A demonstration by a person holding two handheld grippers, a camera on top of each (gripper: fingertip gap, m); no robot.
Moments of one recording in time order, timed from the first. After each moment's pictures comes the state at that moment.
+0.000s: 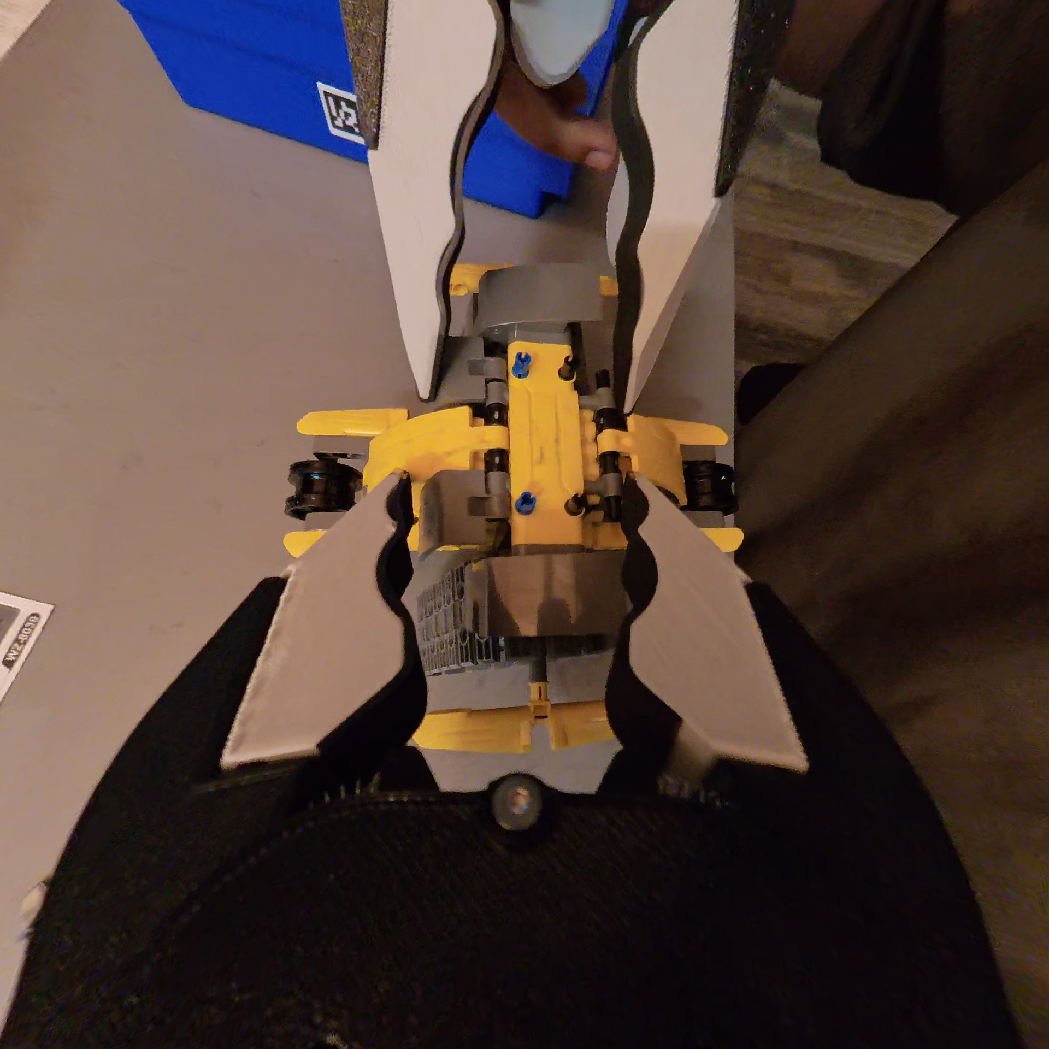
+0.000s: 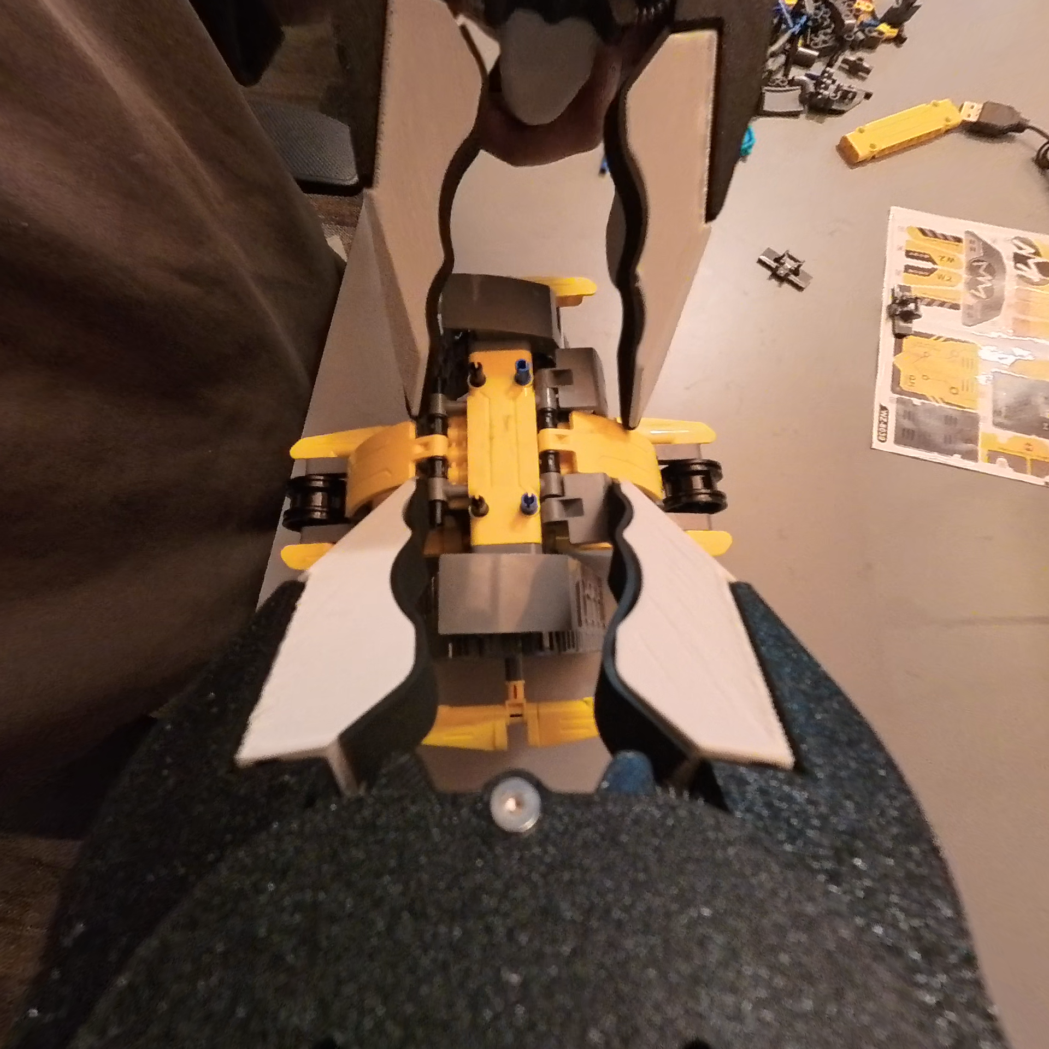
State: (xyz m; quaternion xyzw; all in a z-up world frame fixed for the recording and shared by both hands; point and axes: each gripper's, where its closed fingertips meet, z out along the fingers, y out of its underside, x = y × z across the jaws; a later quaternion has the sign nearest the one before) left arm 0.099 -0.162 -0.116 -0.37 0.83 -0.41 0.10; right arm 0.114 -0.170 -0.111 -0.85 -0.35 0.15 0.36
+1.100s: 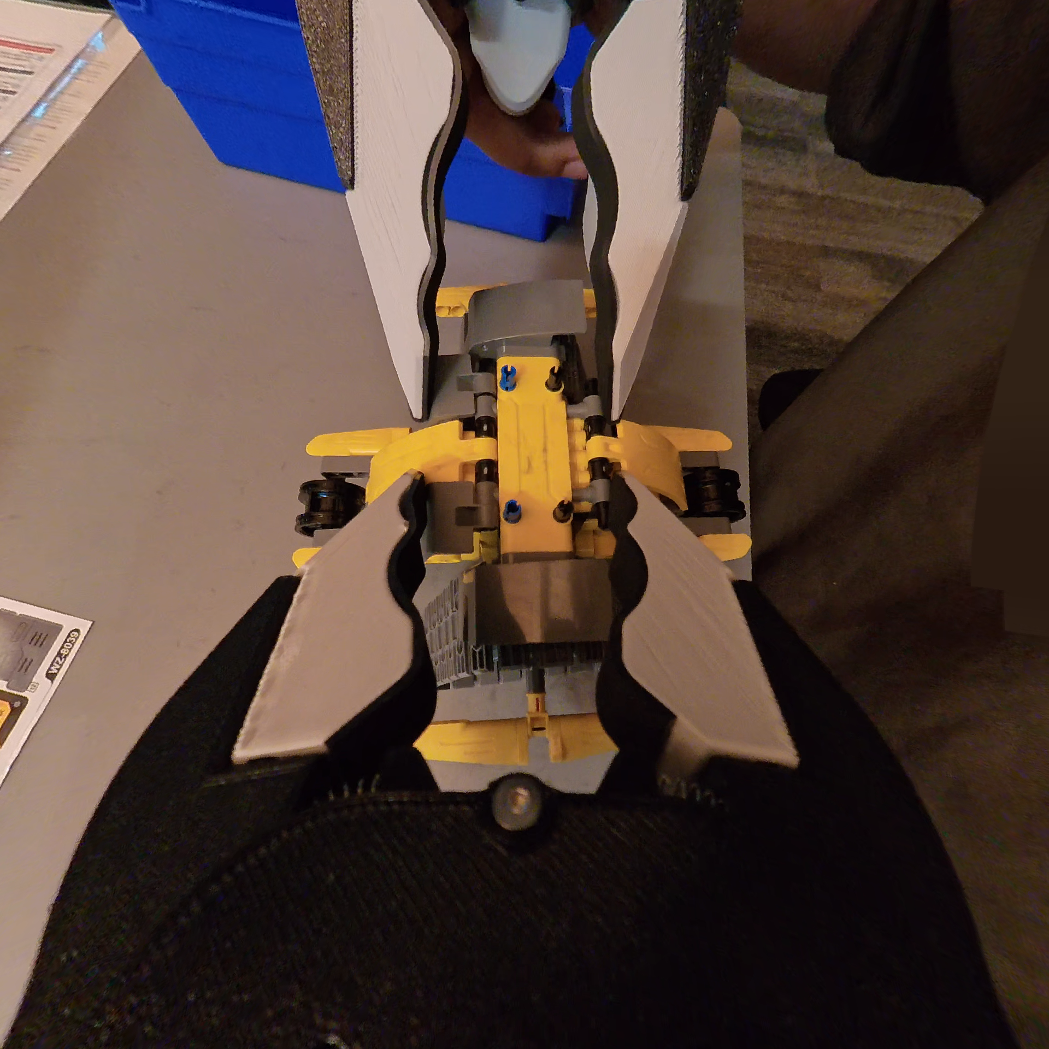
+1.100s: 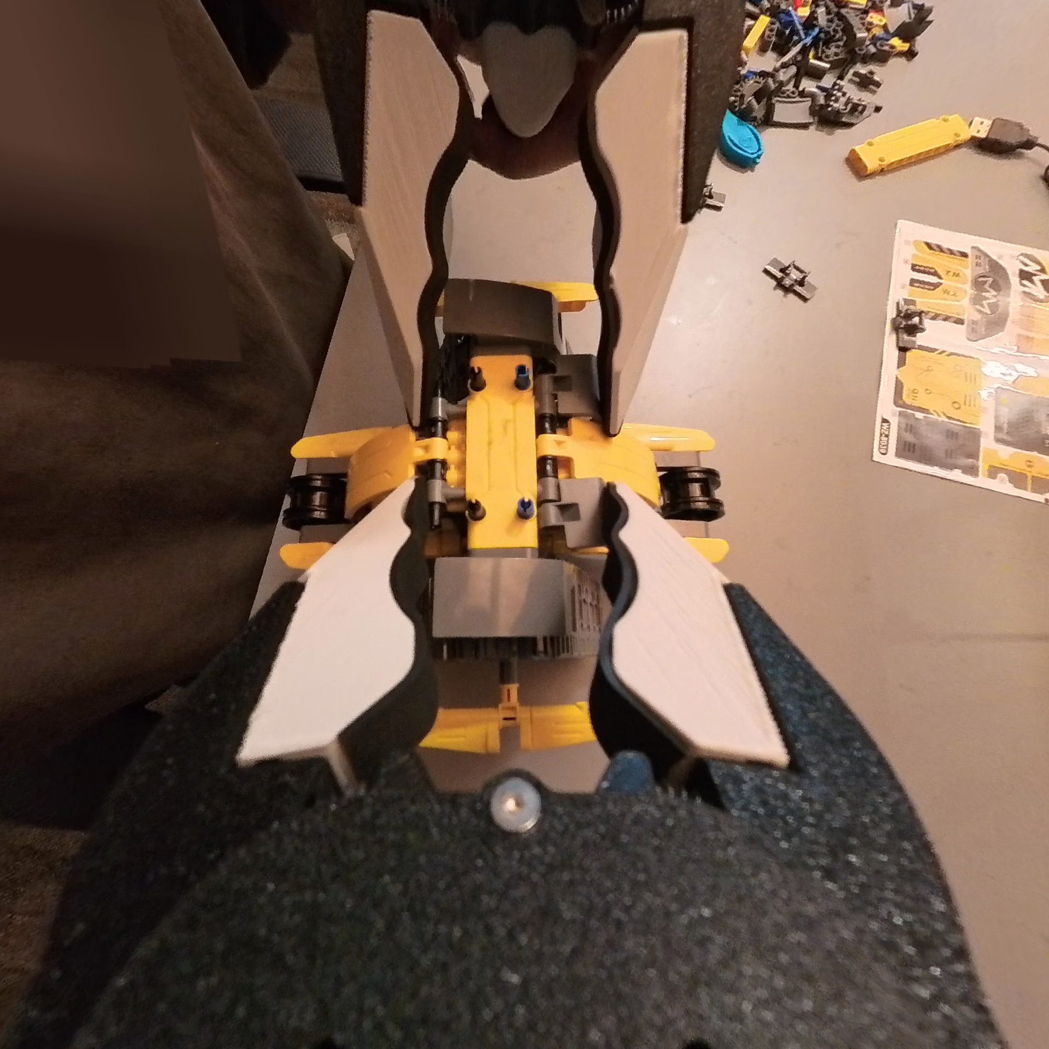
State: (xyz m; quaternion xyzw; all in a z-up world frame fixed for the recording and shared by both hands) left arm 0.099 -0.166 -0.112 -0.35 0.83 -0.41 0.14; right arm 0.114 -0.169 -0.110 -0.85 -0.36 0.15 0.36
